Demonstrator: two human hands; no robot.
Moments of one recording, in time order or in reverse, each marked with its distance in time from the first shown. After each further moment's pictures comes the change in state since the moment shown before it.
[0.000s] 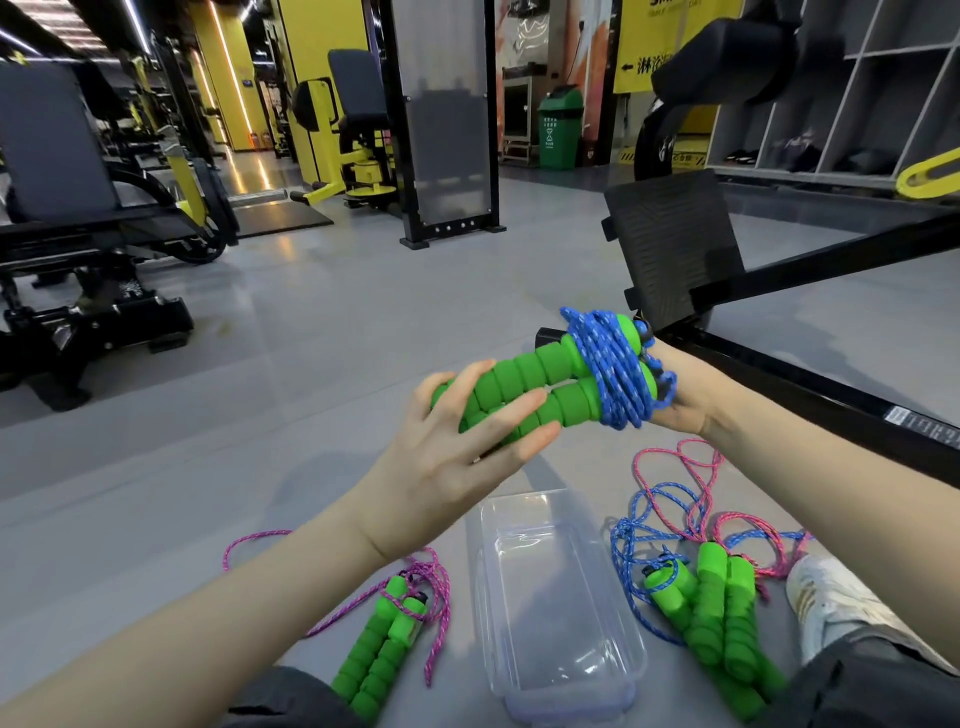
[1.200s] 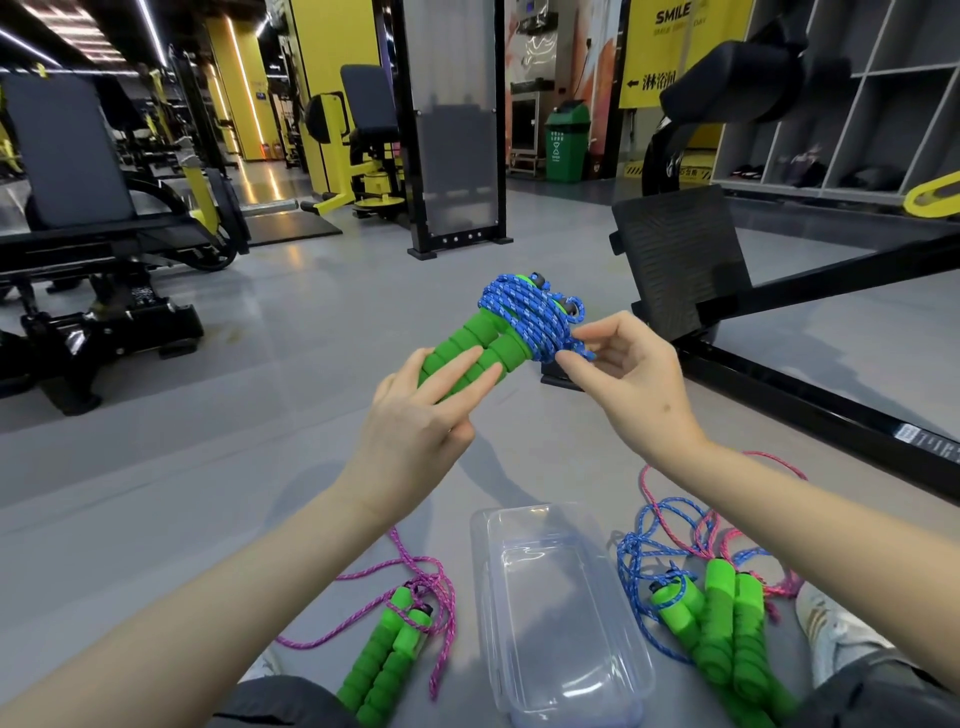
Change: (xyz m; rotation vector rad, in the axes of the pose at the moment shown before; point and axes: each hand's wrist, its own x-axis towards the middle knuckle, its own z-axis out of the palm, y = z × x) left_hand -0.007 -0.033 0.015 -0.208 -0.158 -0.439; right_hand -0.006 0.016 0.046 -0.469 0.360 -0.709
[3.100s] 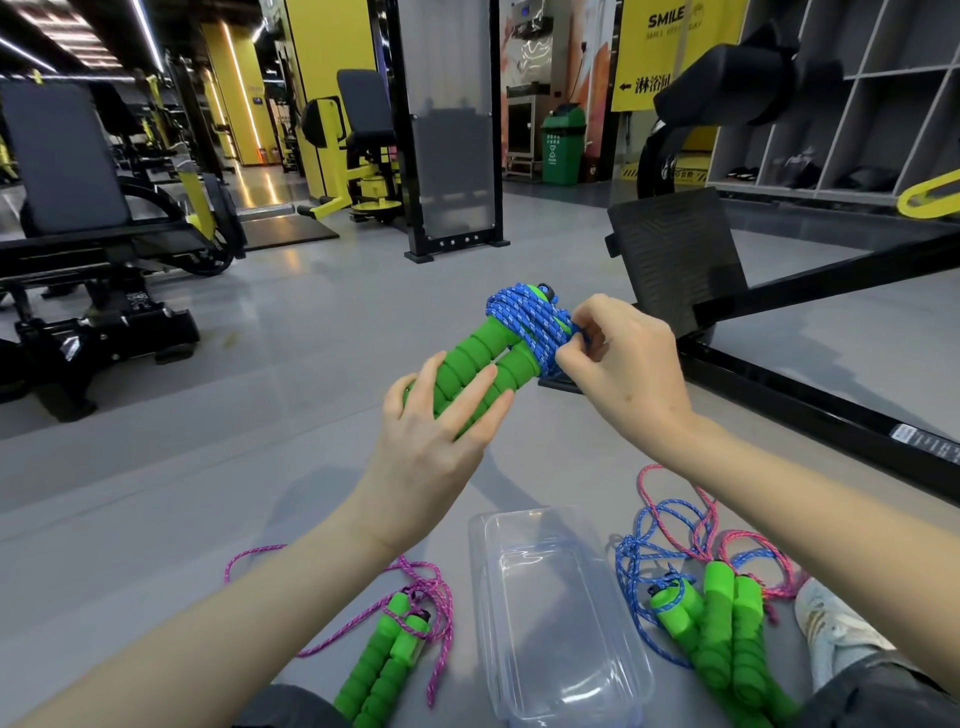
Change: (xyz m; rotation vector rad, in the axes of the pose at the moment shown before) left_hand -0.007 0.014 0.005 0.302 0.152 0.195; right_hand 0.019 -0.009 0.001 -0.723 0.078 -0.333
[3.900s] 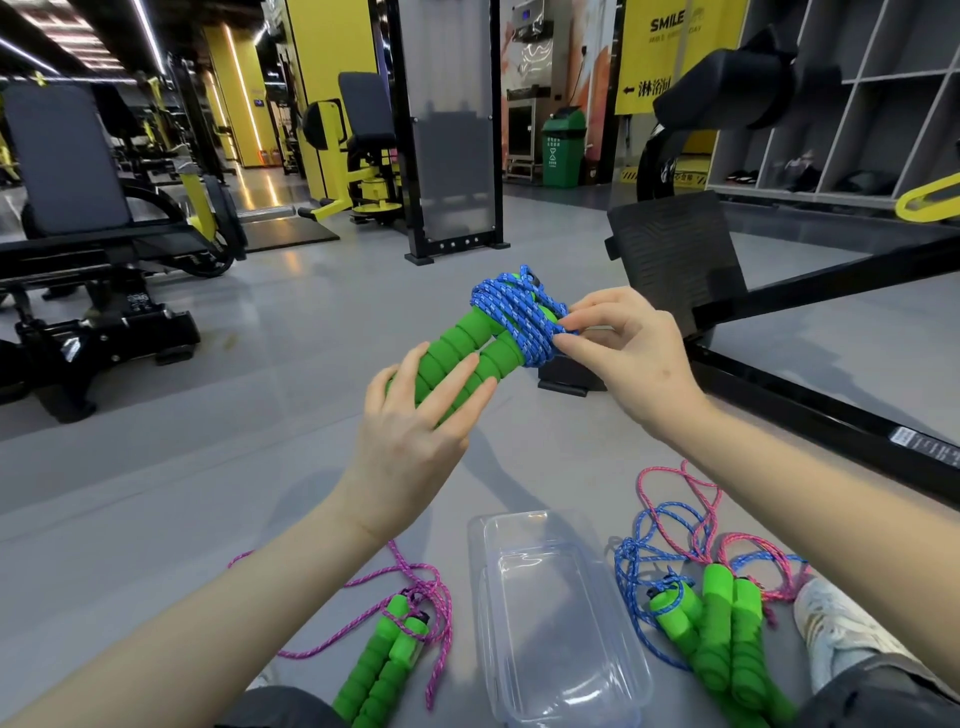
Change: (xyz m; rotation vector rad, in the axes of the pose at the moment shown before) left_hand 0.007 -0.010 -0.008 0.029 -0.013 -0.044; right_hand 0.006 0.009 -0.005 0.620 -0.091 0.214
